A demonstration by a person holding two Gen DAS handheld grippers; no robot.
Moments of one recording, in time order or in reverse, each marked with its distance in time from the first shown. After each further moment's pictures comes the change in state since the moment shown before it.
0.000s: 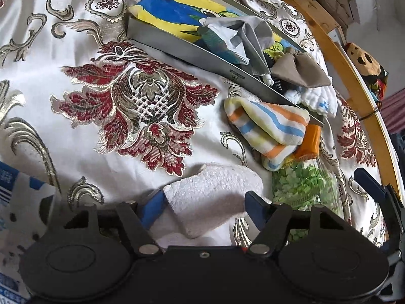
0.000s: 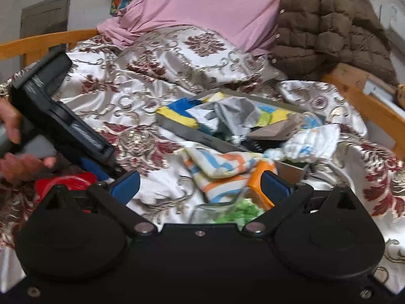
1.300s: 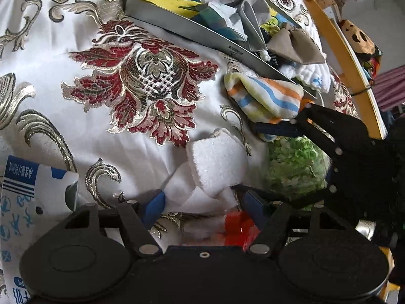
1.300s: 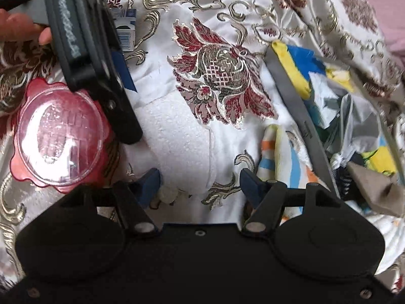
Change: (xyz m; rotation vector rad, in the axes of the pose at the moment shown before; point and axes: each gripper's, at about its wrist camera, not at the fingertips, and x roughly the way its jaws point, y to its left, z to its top) left arm -0.014 0.014 0.009 0.026 0.185 -0.063; right arm 0.094 0.042 0.030 -0.618 0.464 0.376
